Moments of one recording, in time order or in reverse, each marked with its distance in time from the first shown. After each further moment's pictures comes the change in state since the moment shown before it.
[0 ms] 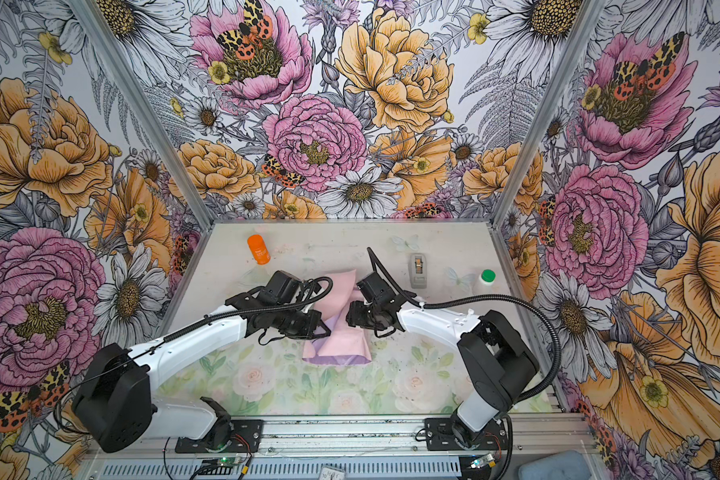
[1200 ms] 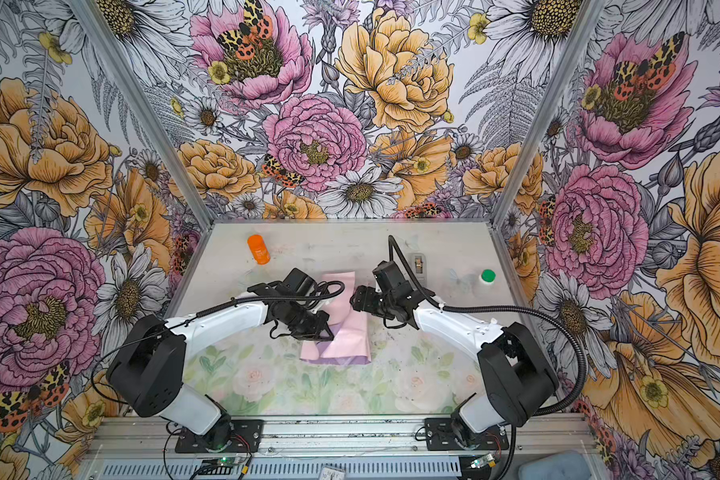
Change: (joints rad) left arm 0.002 0.178 0.096 -0.100 -0.005 0.037; right arm -0.089 -0.108 -0.019 0.064 -0.038 0.010
